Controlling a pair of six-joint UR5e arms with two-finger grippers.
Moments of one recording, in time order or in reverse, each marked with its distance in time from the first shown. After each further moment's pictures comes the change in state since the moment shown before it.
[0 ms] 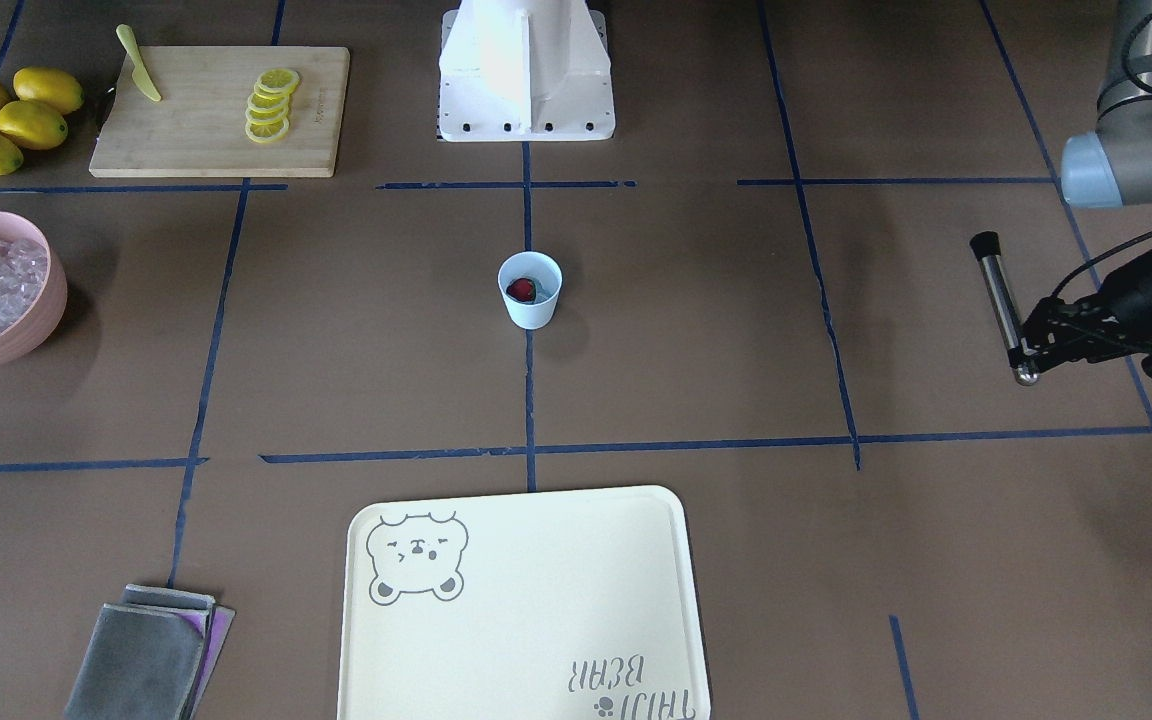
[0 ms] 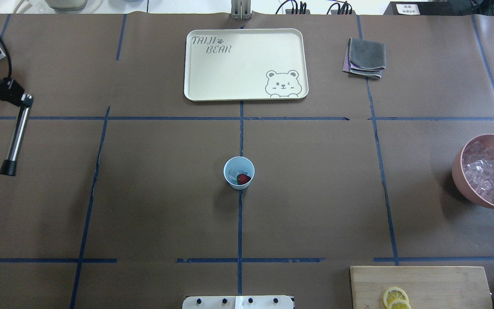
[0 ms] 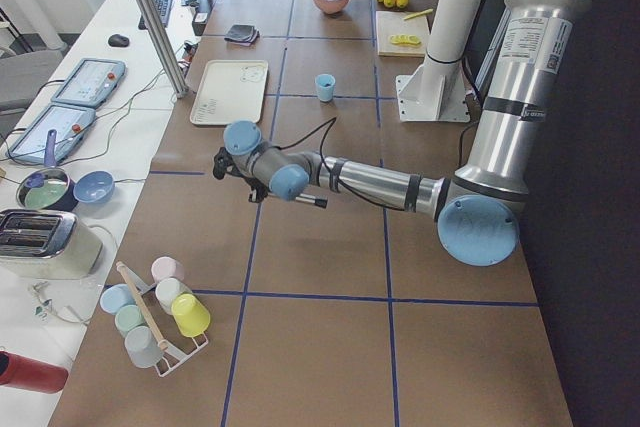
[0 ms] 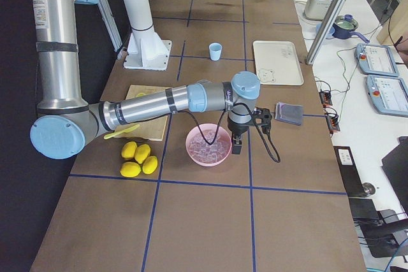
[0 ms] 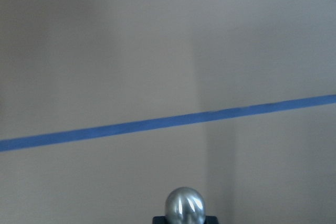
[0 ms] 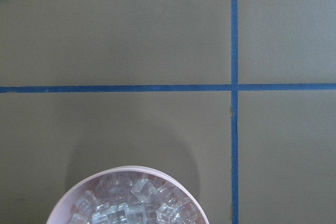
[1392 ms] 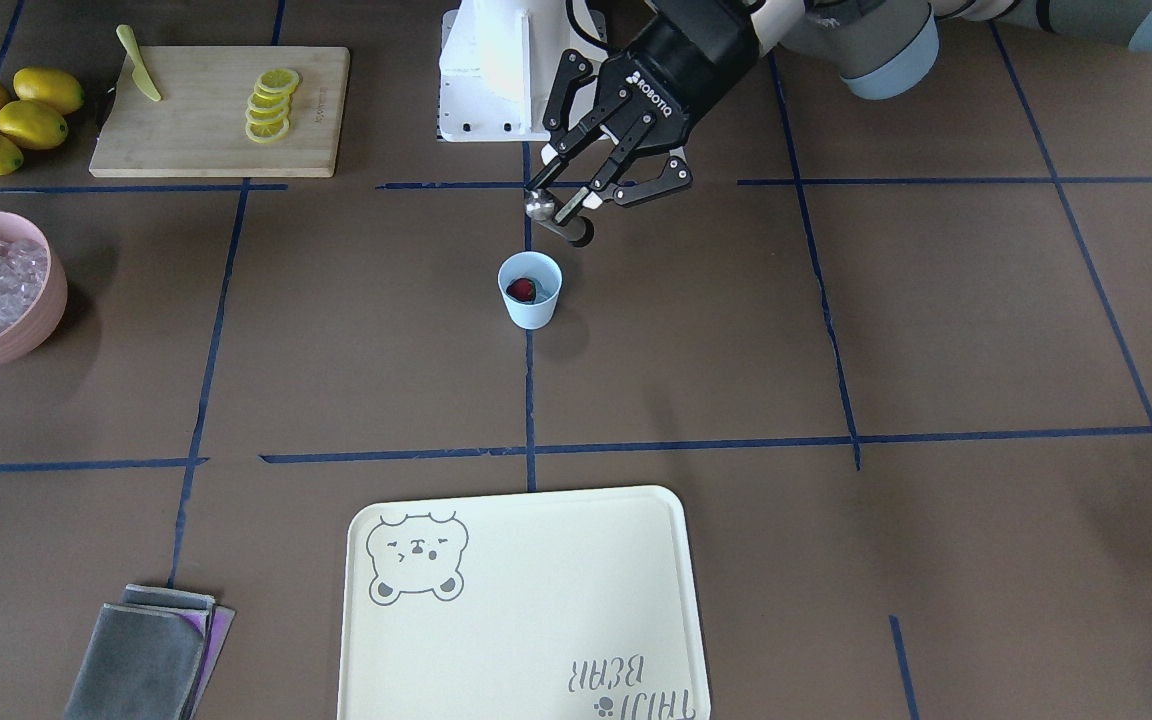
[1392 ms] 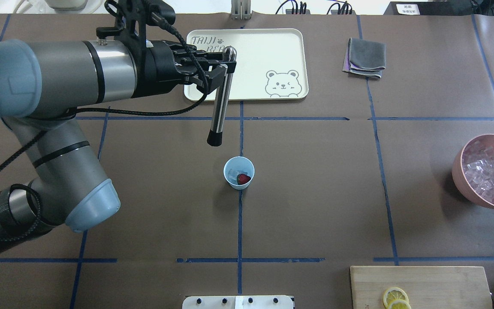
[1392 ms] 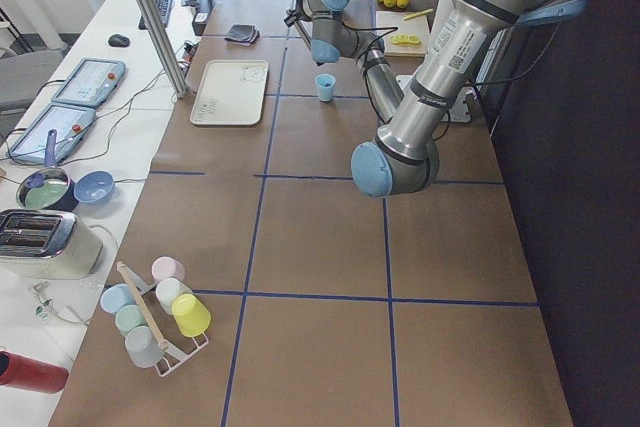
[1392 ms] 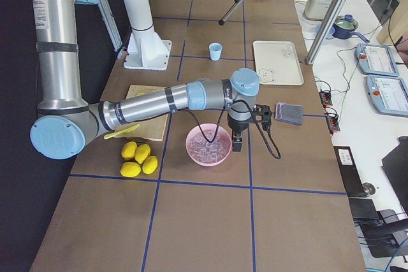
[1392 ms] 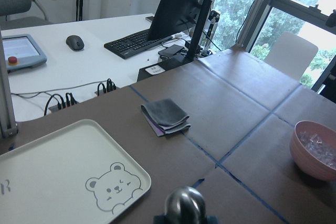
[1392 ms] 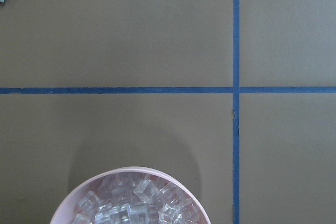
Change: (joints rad) left arm 0.532 -0.333 -0.245 -0.501 0.808 -0.092; right arm 0.000 0.000 0.009 0.000 -0.004 0.001
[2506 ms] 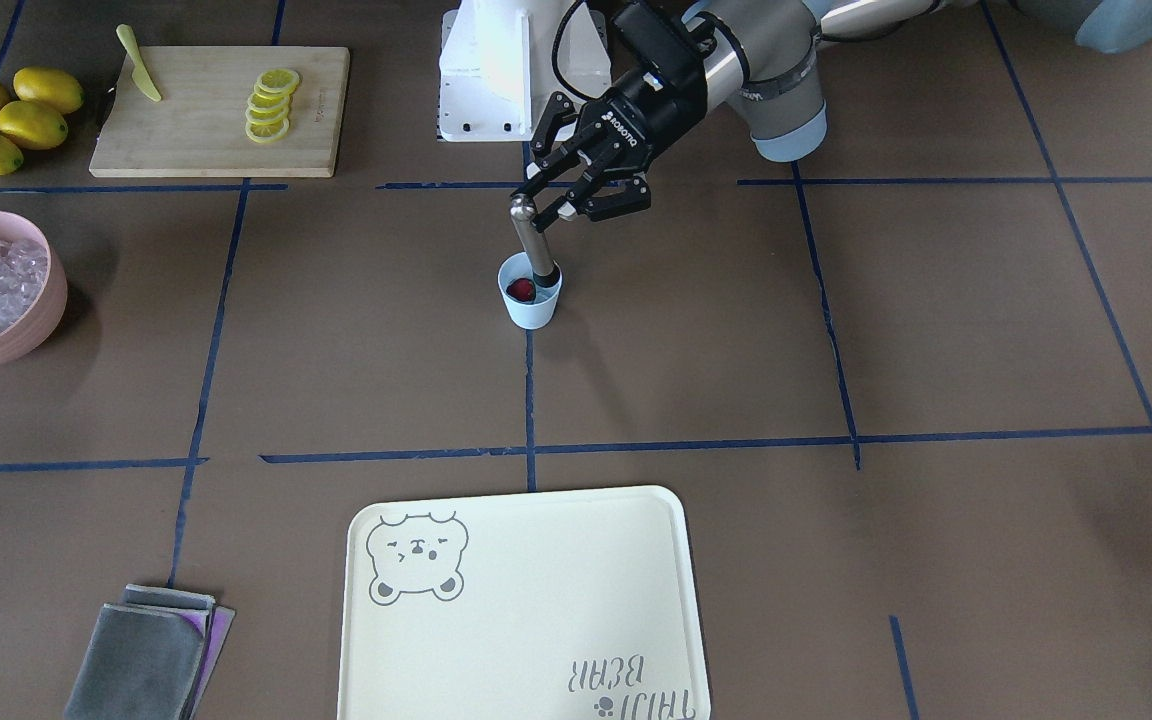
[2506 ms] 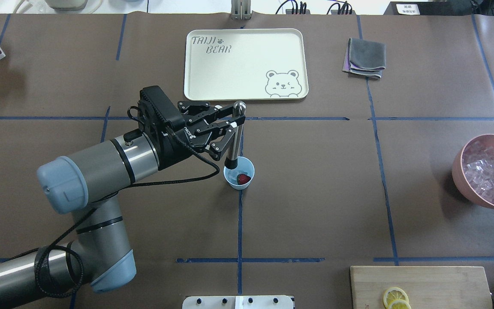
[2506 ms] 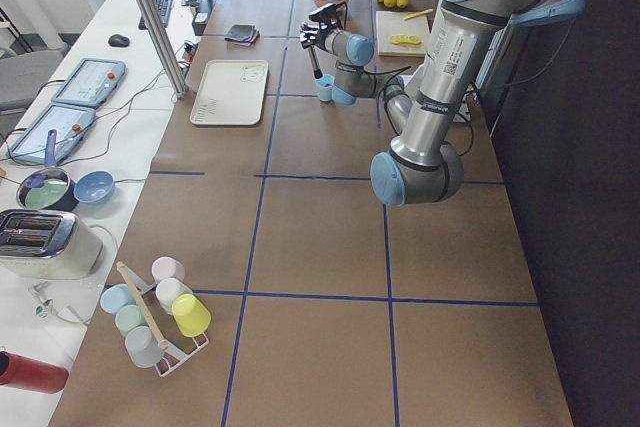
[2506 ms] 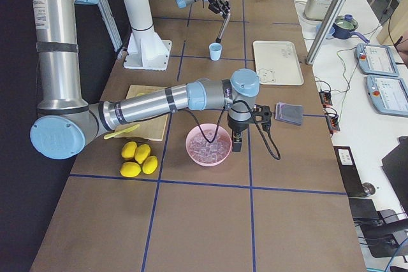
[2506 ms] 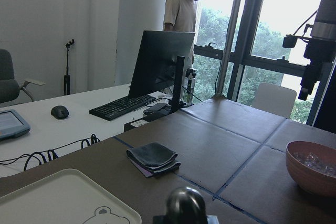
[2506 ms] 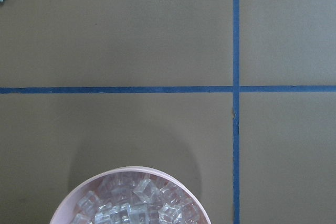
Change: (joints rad) left arm 0.225 0.086 0.129 -0.356 0.290 0.214; right arm 0.000 0.000 -0.002 -0.002 0.002 0.001
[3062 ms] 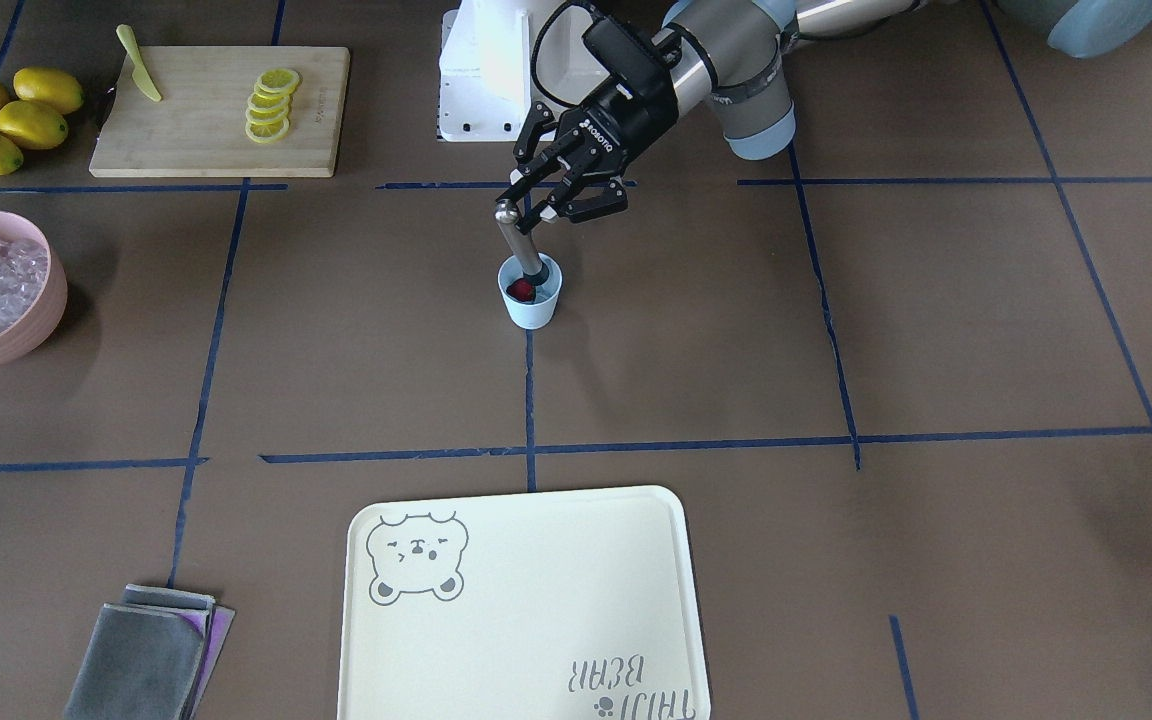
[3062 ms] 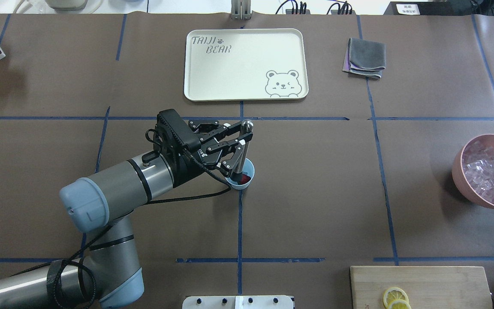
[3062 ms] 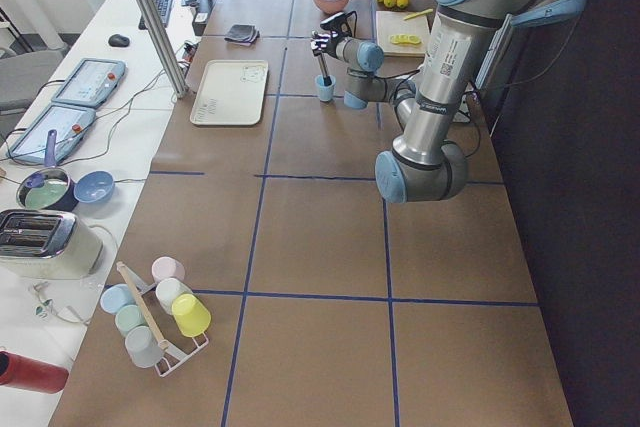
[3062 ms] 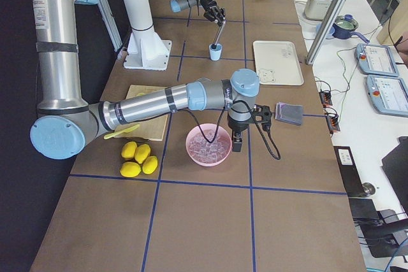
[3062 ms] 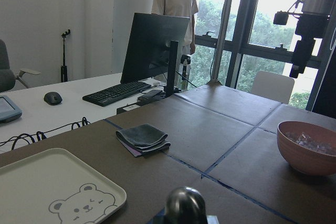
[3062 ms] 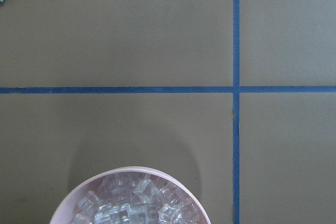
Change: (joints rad) left arm 0.055 -0.013 0.049 -0.006 0.065 0.012; right arm 0.000 -0.001 0.000 0.001 0.000 -0.001
